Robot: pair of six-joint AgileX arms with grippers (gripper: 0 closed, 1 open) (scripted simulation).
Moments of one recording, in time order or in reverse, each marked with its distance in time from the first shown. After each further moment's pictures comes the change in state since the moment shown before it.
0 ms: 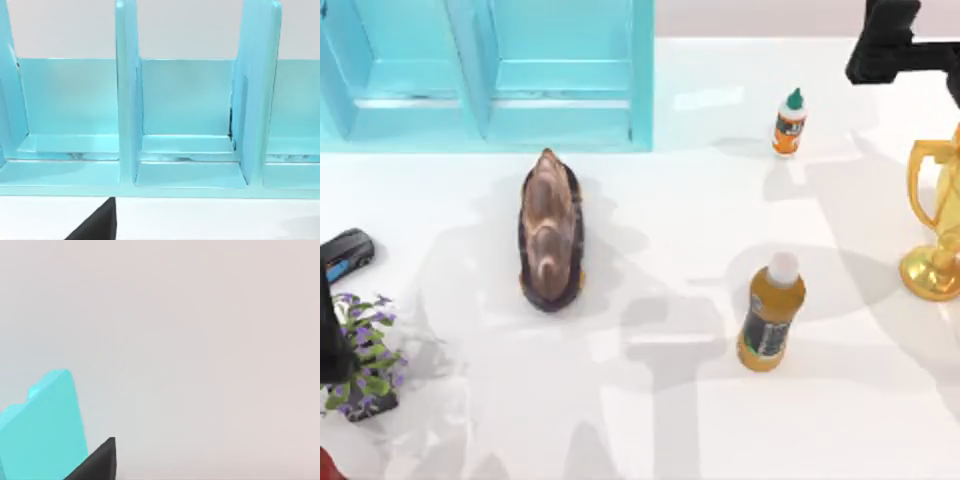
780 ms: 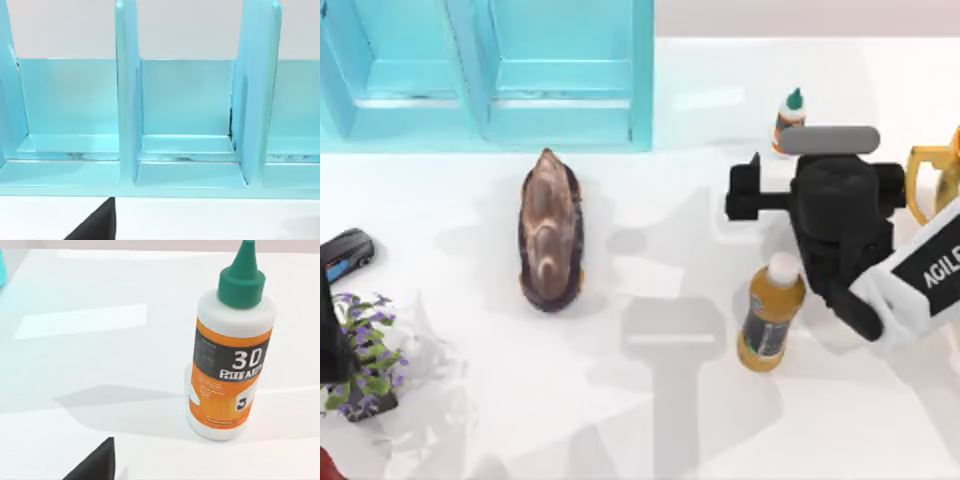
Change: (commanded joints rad) left arm 0.000 0.000 0.000 0.000 0.000 0.000; right arm 0.116 0.838 0.149 0.299 0.278 0.049
